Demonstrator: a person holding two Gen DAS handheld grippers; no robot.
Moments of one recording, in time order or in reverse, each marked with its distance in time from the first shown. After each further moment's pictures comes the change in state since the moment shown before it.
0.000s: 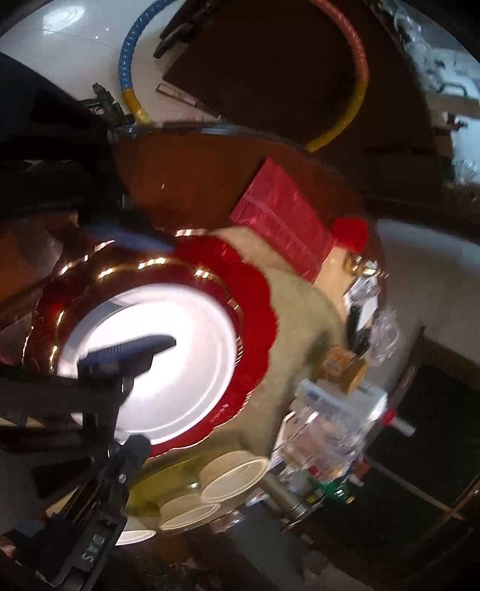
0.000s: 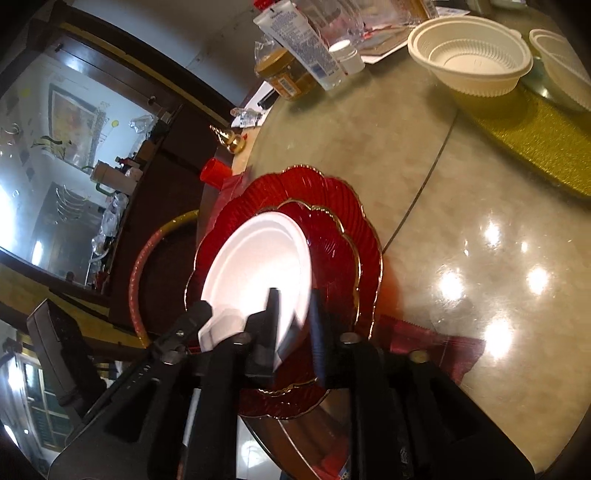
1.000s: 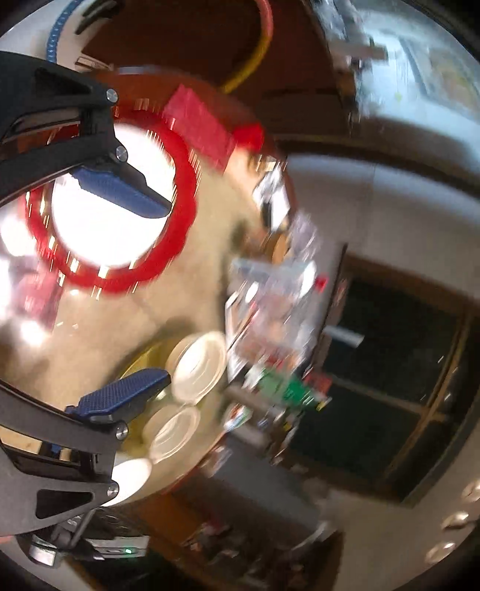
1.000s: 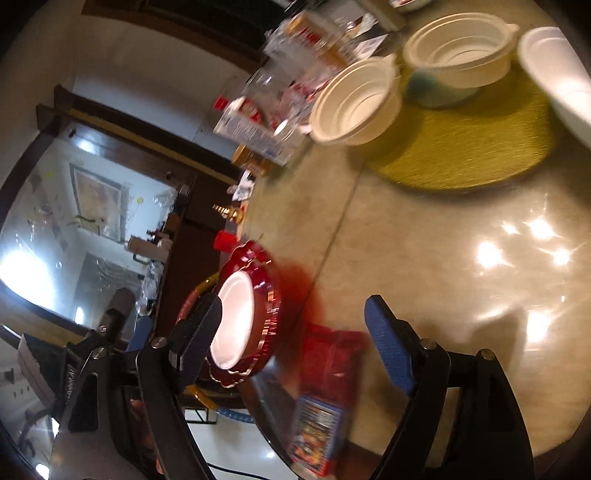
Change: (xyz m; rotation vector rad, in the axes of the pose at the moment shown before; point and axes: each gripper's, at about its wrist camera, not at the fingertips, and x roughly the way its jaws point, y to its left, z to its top) left arm -0.051 -0.143 -0.022 0.226 -0.260 -0.190; right arm -0.119 -0.117 -0.016 0.192 -0.201 0.158
